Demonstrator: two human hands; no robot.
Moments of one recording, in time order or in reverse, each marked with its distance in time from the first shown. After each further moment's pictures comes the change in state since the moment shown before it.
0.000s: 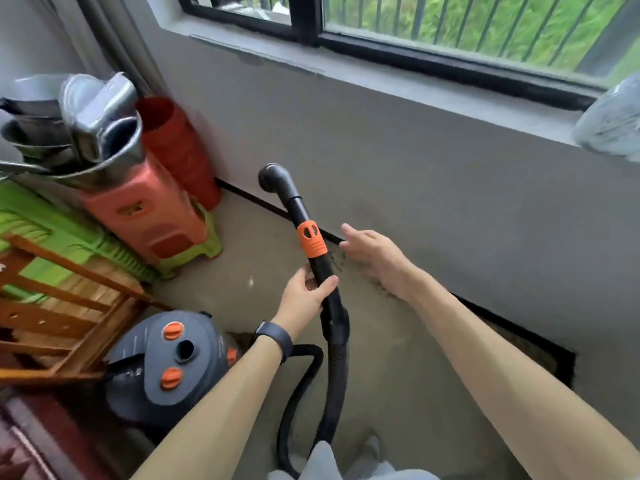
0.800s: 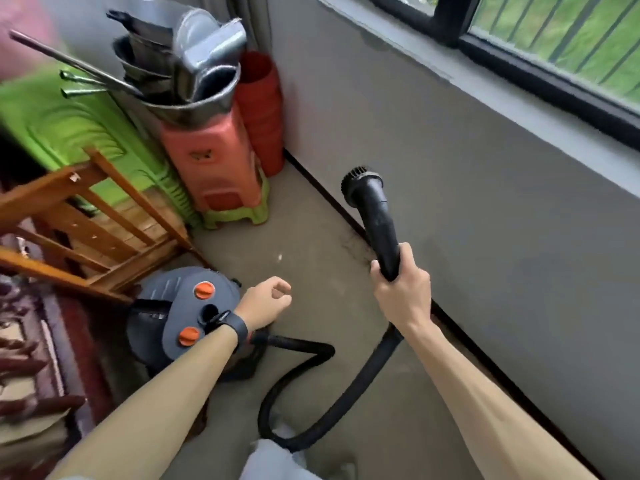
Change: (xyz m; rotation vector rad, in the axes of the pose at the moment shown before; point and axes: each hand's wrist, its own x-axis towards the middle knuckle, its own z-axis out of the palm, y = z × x) left_hand 0.043 -0.070 -0.154 0.484 0.145 -0.187; right_hand 0.069 0.018 0.072 -0.613 0.303 -0.404
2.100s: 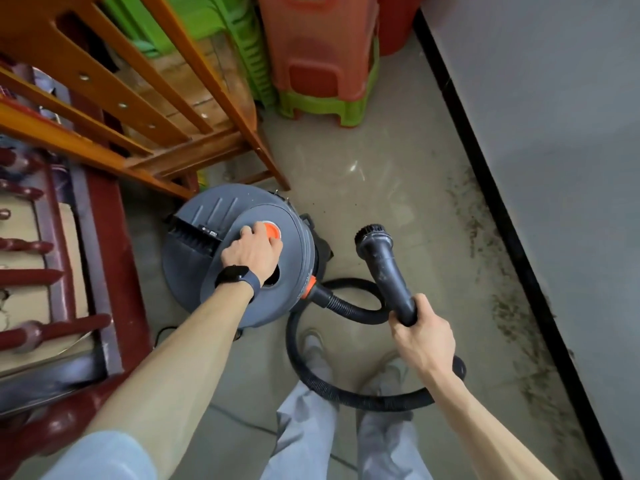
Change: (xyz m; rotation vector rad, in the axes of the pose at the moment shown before) left_hand 0.169 -0.241 -0.037 0.530 0.271 -0.570; right_hand 0.037 0.119 0.277 -0.435 -0.535 0.228
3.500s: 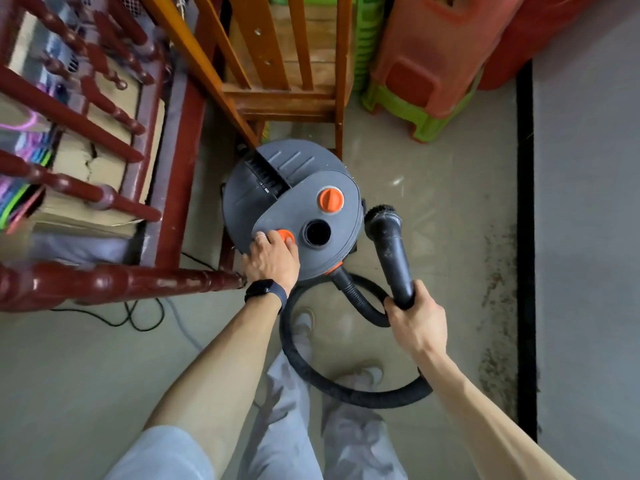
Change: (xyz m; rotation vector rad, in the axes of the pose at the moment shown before) left_hand -0.091 -0.044 0.071 -0.302 0.203 -0.403; right_hand -0.010 -0.051 0.011 -0.117 -0.144 -0.230
